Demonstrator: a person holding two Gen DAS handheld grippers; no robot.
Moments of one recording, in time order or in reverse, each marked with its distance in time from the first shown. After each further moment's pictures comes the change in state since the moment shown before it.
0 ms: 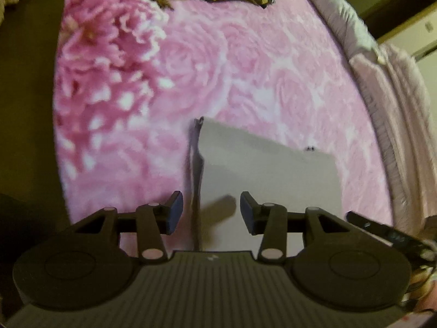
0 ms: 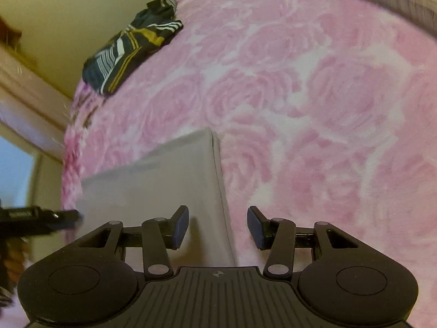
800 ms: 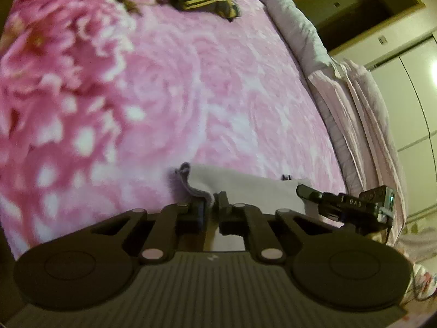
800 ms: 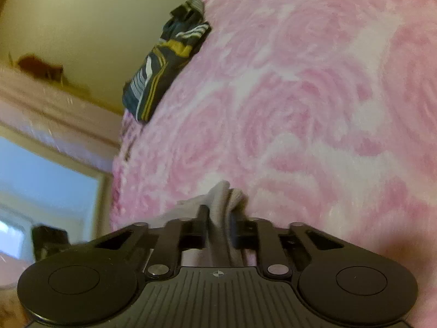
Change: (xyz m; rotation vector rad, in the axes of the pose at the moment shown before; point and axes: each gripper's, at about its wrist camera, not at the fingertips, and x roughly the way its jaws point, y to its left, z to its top) left arm 0.042 0.027 0.030 0.077 -0.062 -0.259; right arm 0.068 -0.035 0.053 0.075 -0.019 0.348
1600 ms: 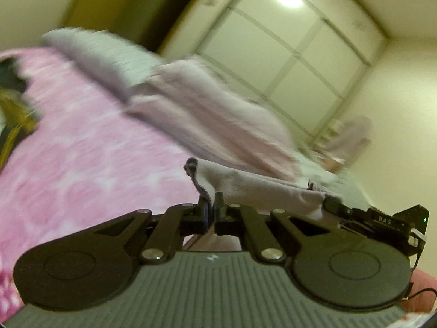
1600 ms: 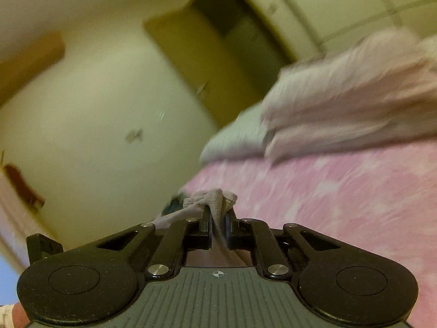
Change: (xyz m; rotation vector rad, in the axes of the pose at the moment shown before) left arm -0.138 -0.211 0.038 0.638 0.001 -0.475; right arm -0.264 0.313 -0.230 -0.015 -0.961 -0.393
